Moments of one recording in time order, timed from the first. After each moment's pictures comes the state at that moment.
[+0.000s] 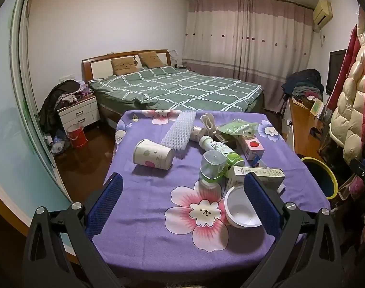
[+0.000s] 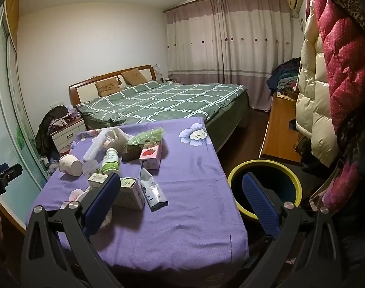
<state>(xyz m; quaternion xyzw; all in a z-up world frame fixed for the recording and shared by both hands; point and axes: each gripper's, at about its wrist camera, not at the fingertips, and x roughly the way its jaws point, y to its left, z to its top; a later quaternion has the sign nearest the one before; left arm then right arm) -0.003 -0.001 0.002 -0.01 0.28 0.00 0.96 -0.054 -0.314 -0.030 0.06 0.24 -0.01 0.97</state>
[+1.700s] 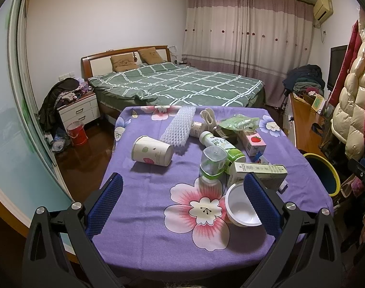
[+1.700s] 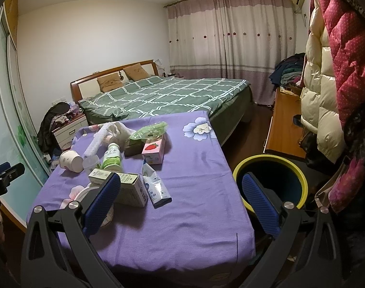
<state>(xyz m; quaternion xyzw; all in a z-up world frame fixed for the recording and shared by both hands) 0.007 -0.008 -0.023 -0.01 0.29 0.00 0.96 -0.048 -0.308 -0.038 0.06 0.25 0.00 0.97</state>
